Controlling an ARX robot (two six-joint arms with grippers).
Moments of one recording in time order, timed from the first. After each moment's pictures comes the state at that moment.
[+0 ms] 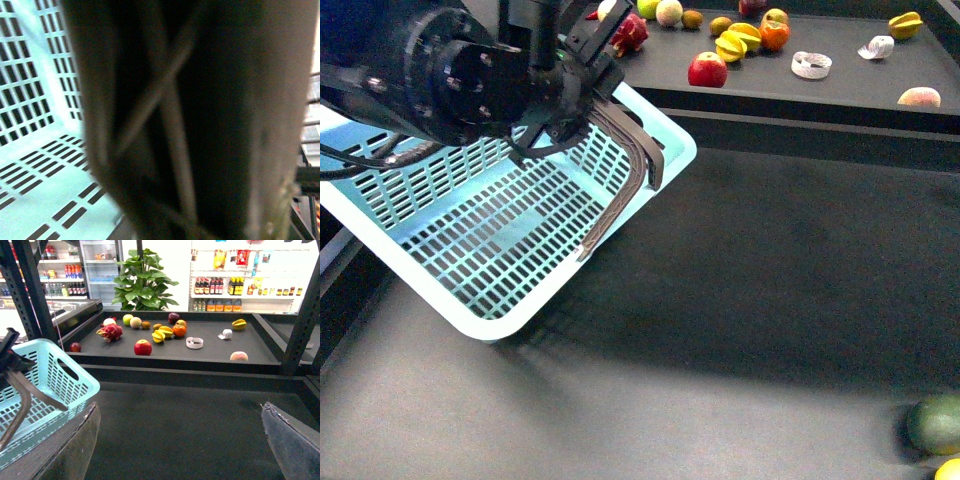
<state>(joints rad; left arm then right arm) -0.34 2.26 1.28 0.58 -0.11 -0.98 0.00 0.00 0.01 0.00 0.00 0.00</state>
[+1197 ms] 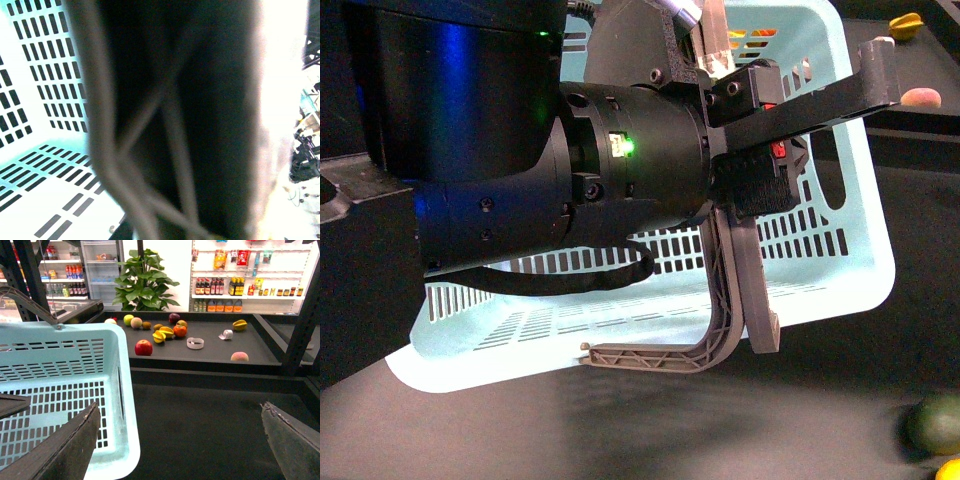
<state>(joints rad) -0.61 1.85 0.73 0.87 0.32 -0.59 0.01 0.01 0.00 0.00 0.02 0.00</state>
